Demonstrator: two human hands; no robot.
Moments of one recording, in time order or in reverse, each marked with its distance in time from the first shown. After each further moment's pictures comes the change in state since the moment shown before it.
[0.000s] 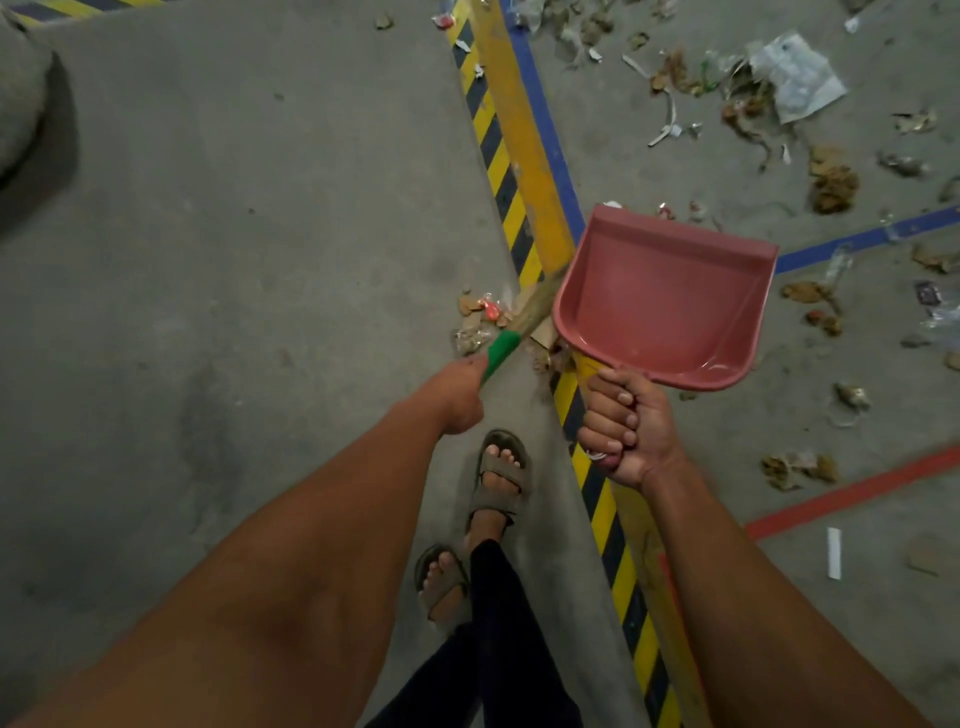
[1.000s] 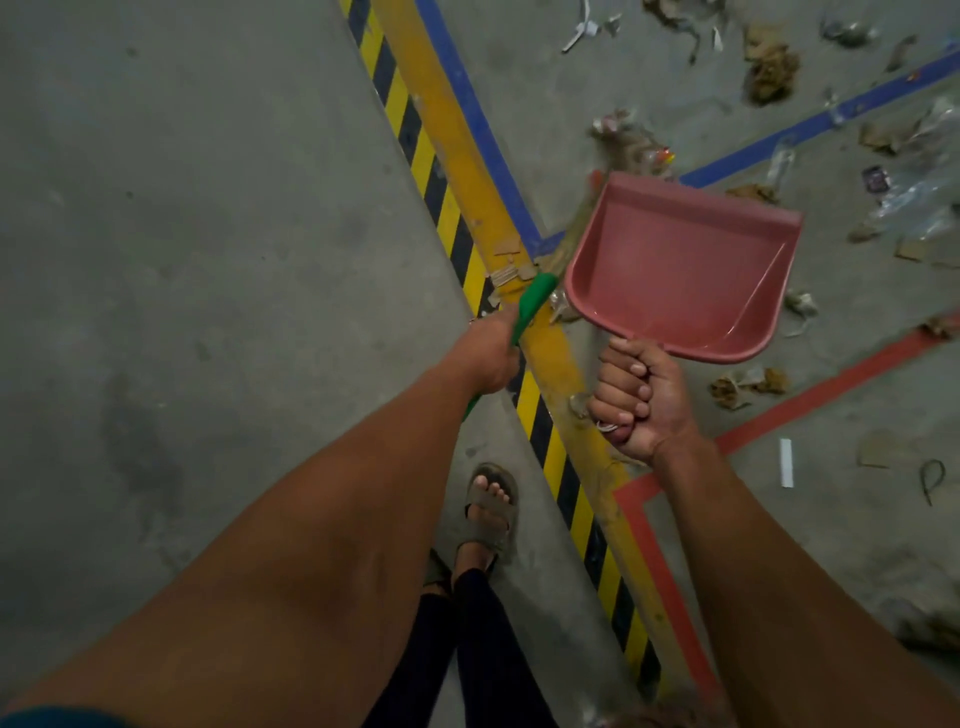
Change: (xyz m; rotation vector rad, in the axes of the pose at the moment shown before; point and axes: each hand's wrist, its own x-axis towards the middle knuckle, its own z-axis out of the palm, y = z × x) left_hand 0.070 0.159 0.083 -0.044 0.020 0.170; right_hand -0.082 -0.074 -0.106 0.105 0.126 -0.104
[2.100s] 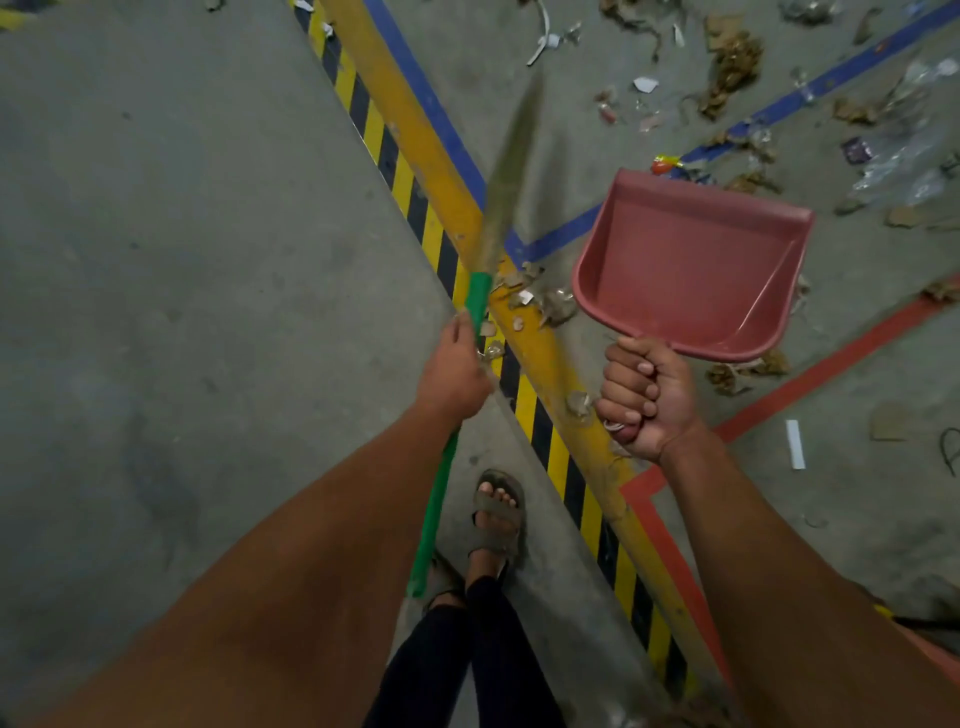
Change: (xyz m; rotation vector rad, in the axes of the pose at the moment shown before) left_hand -0.032 0.008 0.016 0.045 0.140 -0.165; right_hand -0.032 -0.017 -0.020 0.063 -0.020 -0.061
